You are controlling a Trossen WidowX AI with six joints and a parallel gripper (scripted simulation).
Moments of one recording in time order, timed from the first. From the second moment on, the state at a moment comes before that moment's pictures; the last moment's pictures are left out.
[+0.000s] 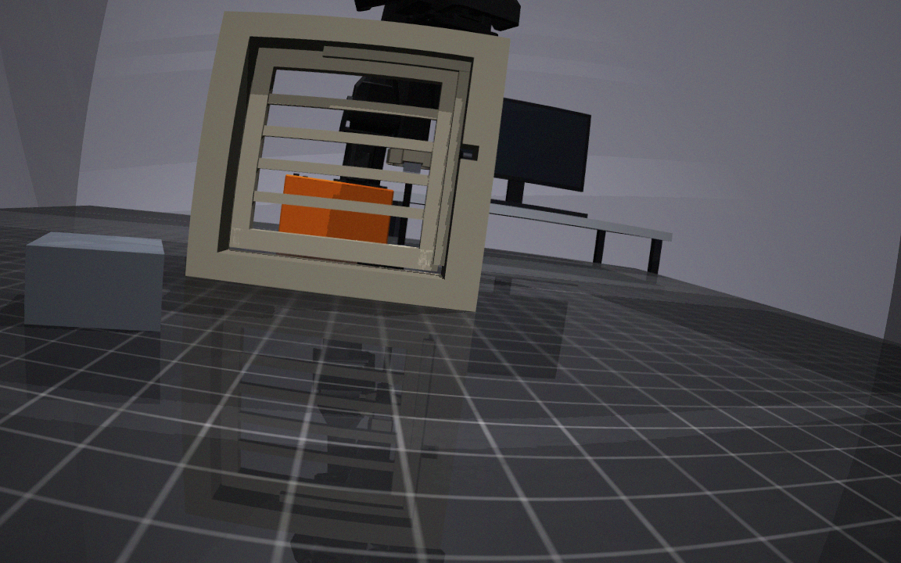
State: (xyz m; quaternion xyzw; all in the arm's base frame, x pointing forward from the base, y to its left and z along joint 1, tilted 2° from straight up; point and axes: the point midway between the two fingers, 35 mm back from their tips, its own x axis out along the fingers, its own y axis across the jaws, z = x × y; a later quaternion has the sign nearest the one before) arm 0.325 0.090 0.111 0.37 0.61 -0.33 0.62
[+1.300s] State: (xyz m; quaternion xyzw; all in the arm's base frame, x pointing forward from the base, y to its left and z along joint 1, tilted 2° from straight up) arm 0.325 0.090 0.111 0.54 0.48 -0.50 0.47
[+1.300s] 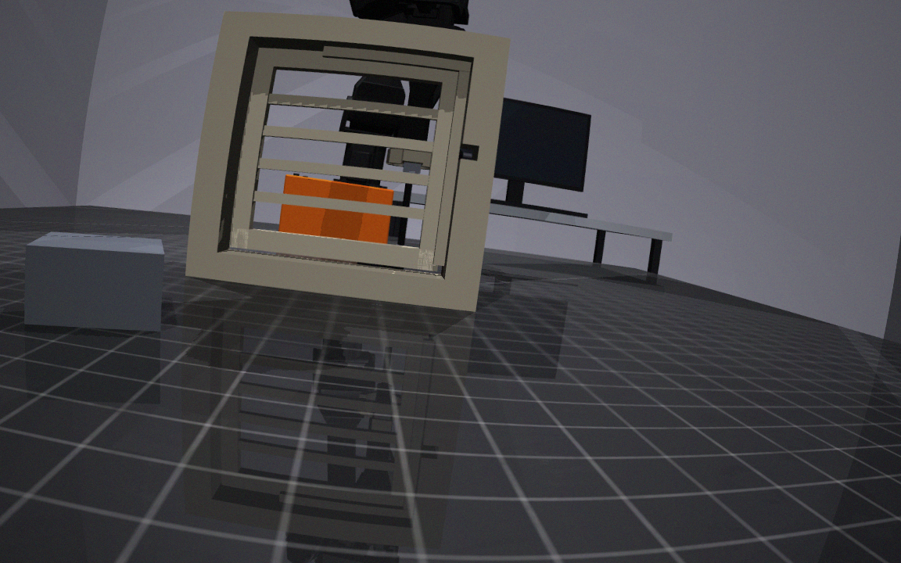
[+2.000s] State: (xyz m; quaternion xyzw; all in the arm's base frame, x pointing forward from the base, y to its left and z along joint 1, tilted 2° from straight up) arm 0.309 0.081 0.110 0.45 0.56 -0.41 0.56
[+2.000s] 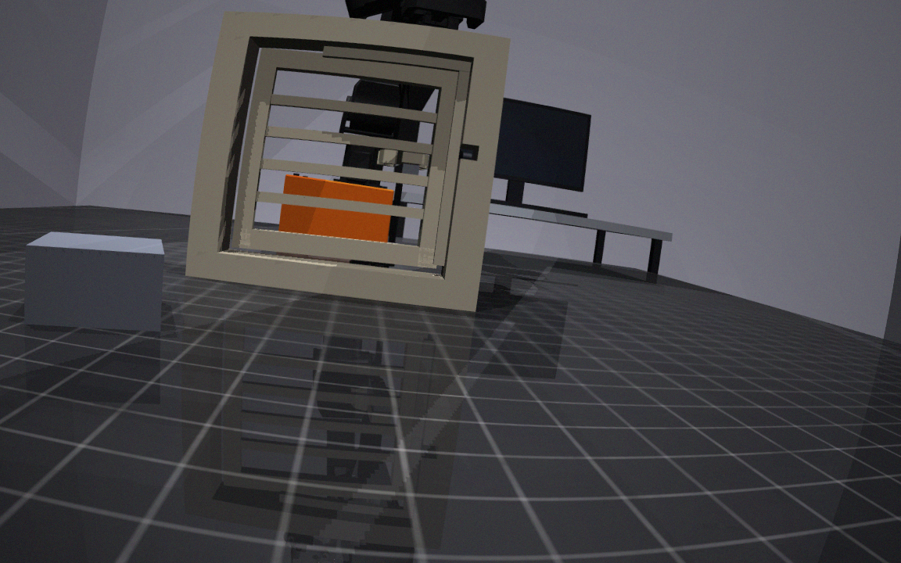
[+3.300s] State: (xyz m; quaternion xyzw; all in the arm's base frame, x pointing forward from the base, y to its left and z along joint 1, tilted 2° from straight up) arm 0.258 0.022 0.104 0.25 0.67 -0.21 0.67
